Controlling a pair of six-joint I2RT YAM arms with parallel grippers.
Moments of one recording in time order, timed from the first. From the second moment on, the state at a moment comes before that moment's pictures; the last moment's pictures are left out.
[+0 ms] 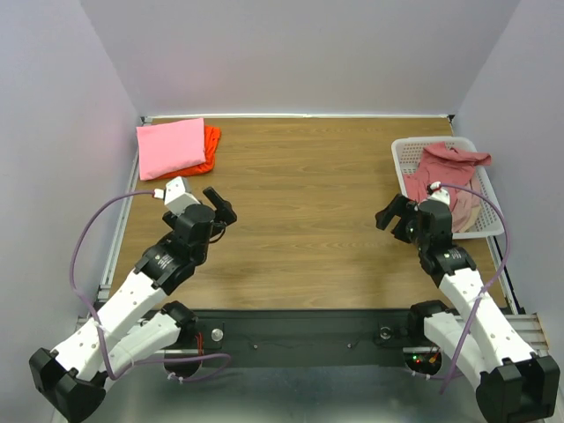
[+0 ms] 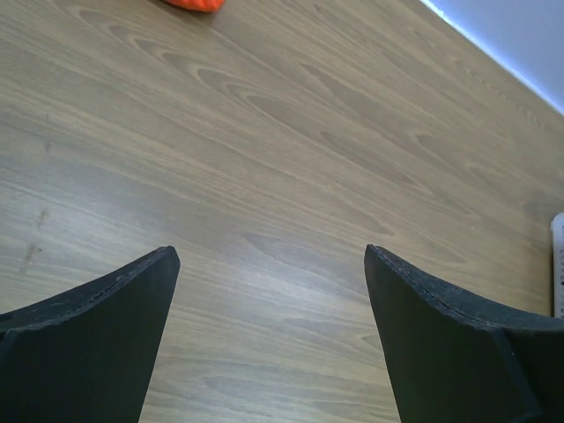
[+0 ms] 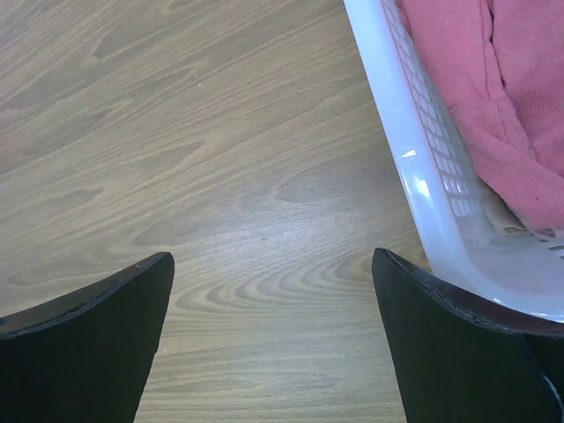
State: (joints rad) left arm -0.63 0.76 0.70 -0.44 -0.61 -0.82; right arm 0.17 0.76 0.52 -0.28 0.11 0.56
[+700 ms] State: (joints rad) left arm -0.63 0.74 0.66 -0.44 -0.64 -0.85; right arm 0.01 1.45 1.19 -0.39 0.32 0.65
